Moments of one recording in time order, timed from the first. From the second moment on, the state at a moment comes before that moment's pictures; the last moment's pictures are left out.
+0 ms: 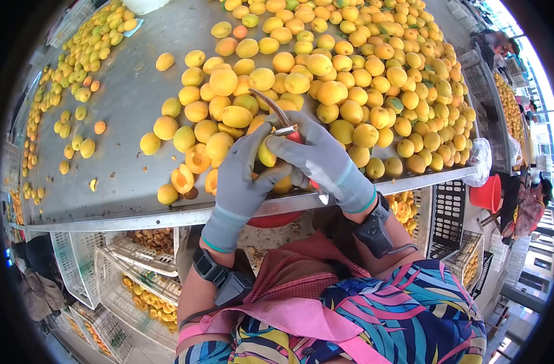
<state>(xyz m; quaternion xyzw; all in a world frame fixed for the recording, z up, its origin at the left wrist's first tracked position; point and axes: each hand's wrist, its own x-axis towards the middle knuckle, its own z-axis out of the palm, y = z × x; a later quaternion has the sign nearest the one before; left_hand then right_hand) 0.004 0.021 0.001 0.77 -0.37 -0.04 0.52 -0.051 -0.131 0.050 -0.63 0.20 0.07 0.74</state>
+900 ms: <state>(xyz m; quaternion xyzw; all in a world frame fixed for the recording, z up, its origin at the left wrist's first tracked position) 0.004 0.029 0.006 0.70 -0.20 -0.23 0.64 -0.062 -0.189 0.039 -0.91 0.23 0.04 0.35</state>
